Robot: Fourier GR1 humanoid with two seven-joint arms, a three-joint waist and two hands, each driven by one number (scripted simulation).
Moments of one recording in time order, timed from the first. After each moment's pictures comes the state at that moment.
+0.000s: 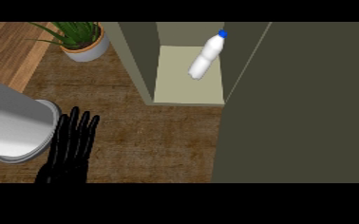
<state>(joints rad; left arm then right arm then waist) 0.20 0.47 -0.54 -1.98 0.59 0.43 -0.49 0.66 -0.14 0.58 -2.48 0.04 0.52 0.17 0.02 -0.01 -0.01</state>
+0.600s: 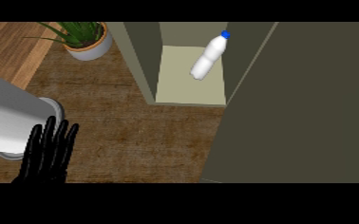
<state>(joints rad) 0.32 0.55 -0.45 -2.02 0.66 0.32 -0.53 0.33 -0.10 0.70 -2.46 0.09 0.50 0.38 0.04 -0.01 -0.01</state>
